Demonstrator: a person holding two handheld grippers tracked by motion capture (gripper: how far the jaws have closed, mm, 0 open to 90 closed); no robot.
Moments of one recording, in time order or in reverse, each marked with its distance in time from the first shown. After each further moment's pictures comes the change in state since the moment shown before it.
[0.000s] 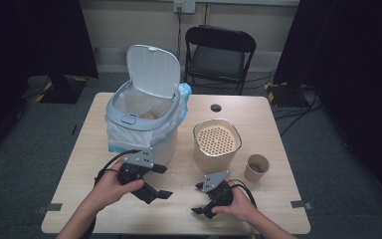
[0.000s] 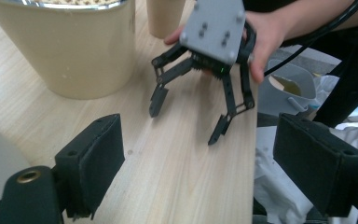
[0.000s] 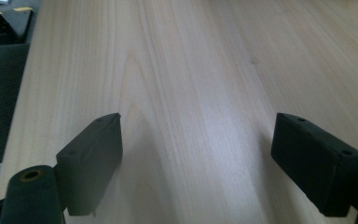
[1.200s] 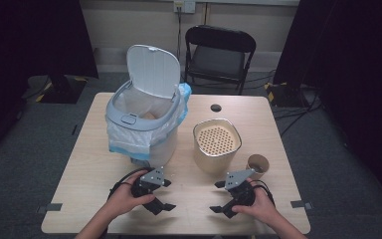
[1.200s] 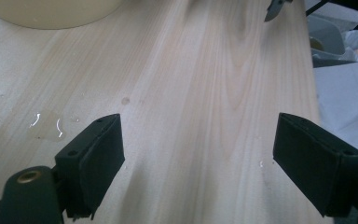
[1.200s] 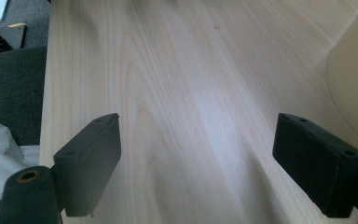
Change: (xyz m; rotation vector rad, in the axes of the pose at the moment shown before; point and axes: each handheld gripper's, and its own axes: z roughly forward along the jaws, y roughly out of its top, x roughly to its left) left arm 0.019 -0.060 0.063 0.113 0.008 0.060; right arm -0.001 -0.026 -0.055 -0.014 -0.042 0.089
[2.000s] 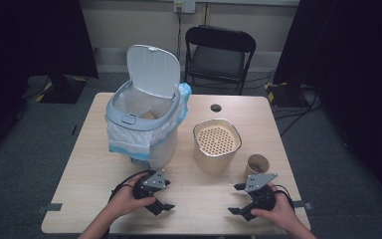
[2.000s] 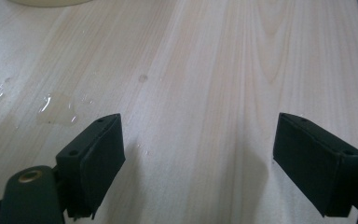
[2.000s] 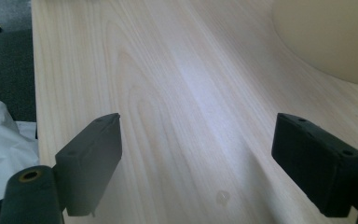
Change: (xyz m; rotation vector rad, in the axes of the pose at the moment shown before) left arm 0.005 -0.016 0.015 0.023 0.058 0.035; right arm -0.003 -0.036 -0.042 0.016 -0.085 0.060
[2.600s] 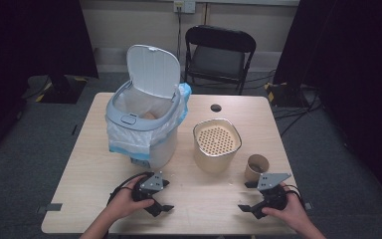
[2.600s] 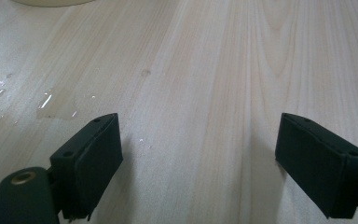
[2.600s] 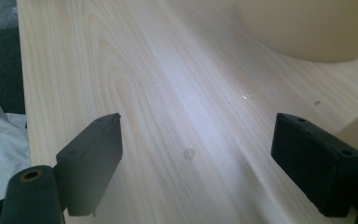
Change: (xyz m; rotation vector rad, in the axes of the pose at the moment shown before) left arm 0.000 -0.010 0.002 -0.040 0.011 0.029; right arm -0.010 -0.017 -0.024 -0.022 -0.048 0.029
